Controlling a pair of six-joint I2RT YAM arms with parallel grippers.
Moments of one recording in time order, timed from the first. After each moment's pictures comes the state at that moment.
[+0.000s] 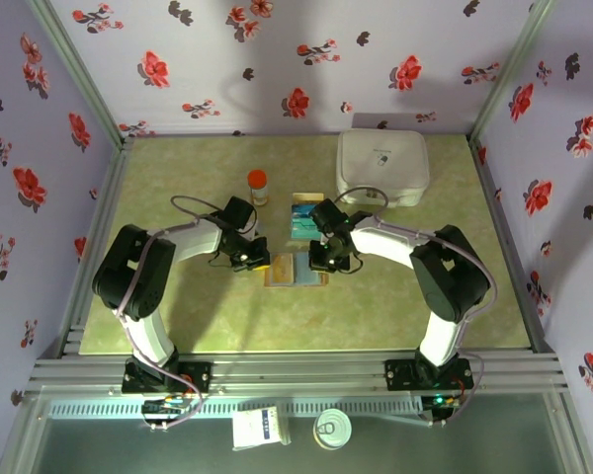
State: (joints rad) left arm -0.51 1.78 0.98 -0.44 0.42 -0.61; right arm 0.68 1.79 1.11 -0.62 -0.23 0.72
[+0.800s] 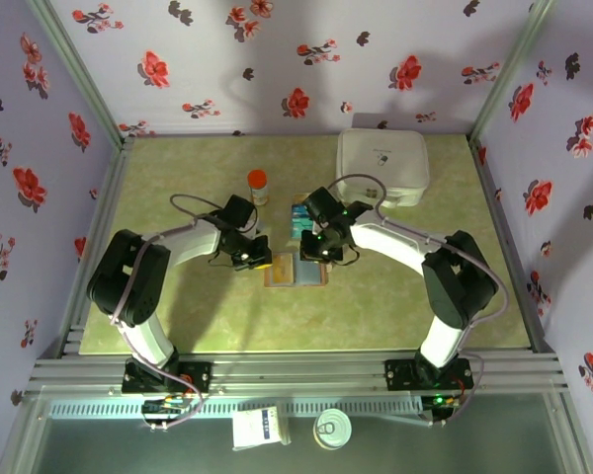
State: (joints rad) left arm -0.53 1.73 0.99 -0.46 0.43 -0.63; right arm 0.73 1.74 1.22 -0.67 -0.28 0.73
